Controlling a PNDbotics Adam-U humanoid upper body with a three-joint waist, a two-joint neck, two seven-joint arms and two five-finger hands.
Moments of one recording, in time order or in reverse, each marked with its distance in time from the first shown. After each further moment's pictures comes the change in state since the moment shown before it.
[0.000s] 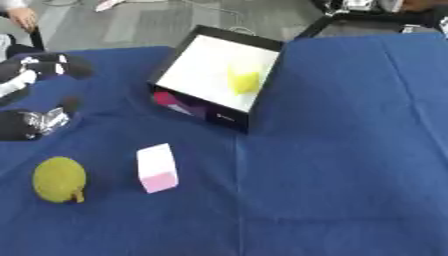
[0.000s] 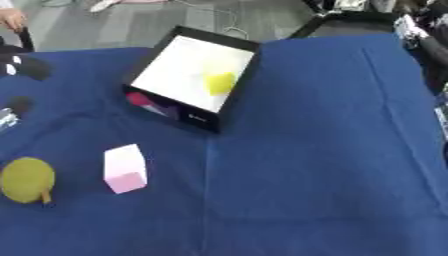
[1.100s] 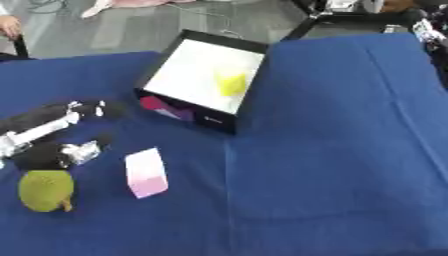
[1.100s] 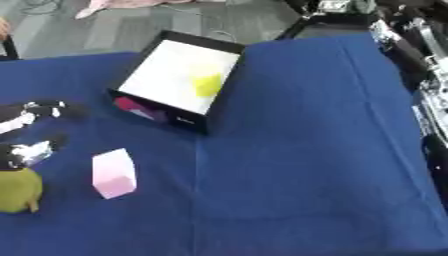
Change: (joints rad) left arm -0.012 -0.162 -0.047 0.042 -0.035 0.008 -0.164; right arm 0.009 0.000 0.000 0.016 0.005 -0.006 0.009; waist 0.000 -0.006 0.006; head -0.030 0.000
